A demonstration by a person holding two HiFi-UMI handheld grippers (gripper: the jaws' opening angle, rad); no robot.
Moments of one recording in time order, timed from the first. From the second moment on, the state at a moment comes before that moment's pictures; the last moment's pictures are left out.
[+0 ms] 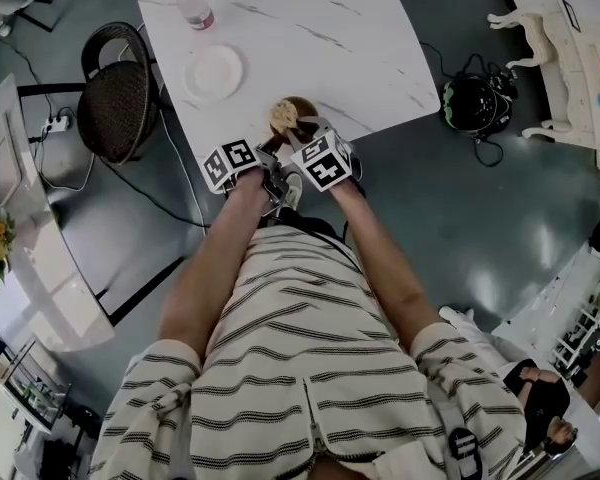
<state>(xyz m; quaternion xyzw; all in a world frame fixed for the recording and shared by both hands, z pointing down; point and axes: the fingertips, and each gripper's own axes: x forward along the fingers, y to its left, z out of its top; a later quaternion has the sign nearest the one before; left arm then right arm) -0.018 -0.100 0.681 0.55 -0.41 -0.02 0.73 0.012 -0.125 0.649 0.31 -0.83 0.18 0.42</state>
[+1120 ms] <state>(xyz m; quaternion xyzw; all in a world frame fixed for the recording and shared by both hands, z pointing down) -0.016 -0.094 0.679 0.56 -0.41 -0.01 0.72 0.050 -0.138 0.652 0.31 -0.80 0.25 0.45</state>
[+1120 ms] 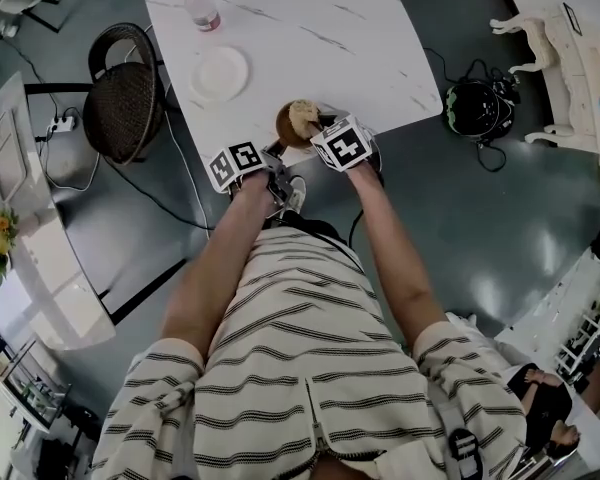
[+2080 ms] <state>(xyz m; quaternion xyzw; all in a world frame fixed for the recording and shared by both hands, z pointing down) -0.010 -0.092 0.681 0.55 -0.41 -0.01 0.73 0.017 -0.139 0.651 0.30 -0.81 0.29 0.41</state>
